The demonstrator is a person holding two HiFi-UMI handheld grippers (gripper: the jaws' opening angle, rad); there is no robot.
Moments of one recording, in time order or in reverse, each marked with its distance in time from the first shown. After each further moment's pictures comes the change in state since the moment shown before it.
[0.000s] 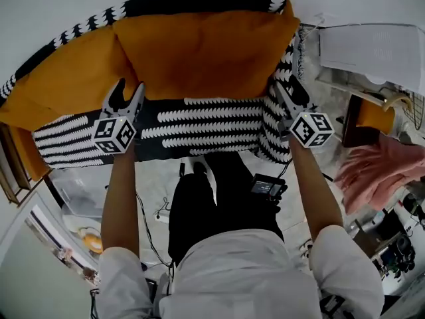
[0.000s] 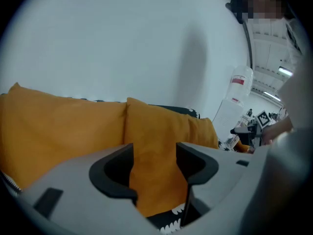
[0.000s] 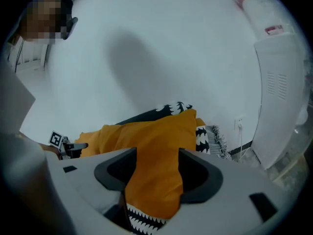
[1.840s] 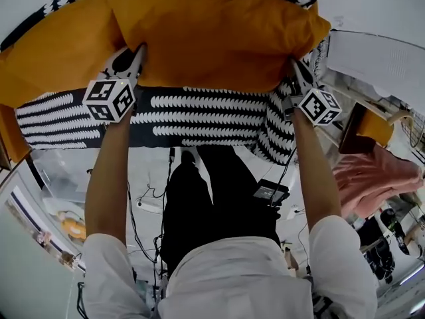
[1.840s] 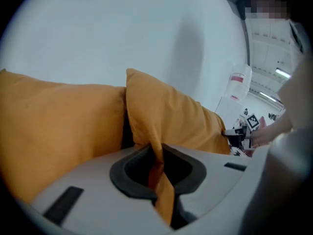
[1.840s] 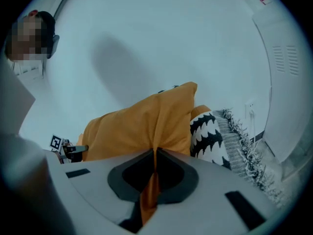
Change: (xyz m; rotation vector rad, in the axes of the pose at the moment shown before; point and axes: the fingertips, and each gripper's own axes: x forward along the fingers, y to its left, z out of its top) left arm 0.055 0.026 -0.016 -0.013 0.031 -0.063; right arm 0.088 -0.024 -0.022 0.056 0.037 0.051
